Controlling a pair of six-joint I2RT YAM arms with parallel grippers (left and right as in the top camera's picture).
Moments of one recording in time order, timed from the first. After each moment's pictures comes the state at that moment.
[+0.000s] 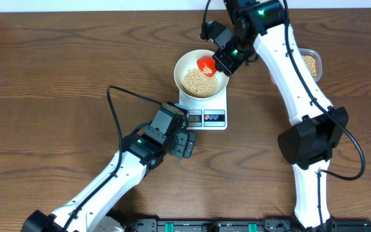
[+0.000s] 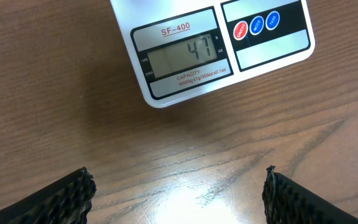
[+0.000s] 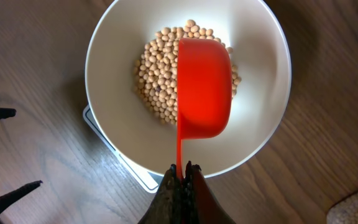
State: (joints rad) left arm -0.56 1.30 0.73 -0.48 0.02 -0.22; right arm 0.39 2.25 2.37 -1.44 -0.30 -0.41
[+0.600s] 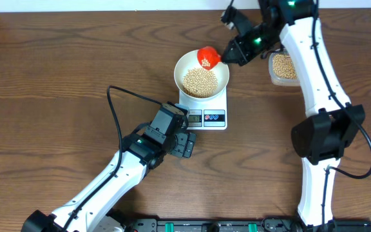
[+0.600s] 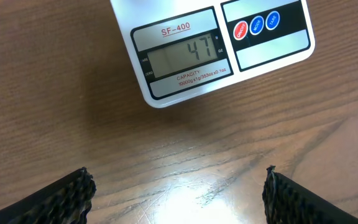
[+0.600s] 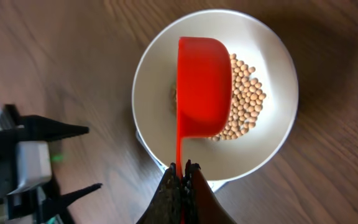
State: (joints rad) left arm -0.56 1.30 0.73 -0.48 0.02 -0.22; right arm 0.24 2.25 2.37 -1.44 -0.66 -0.38
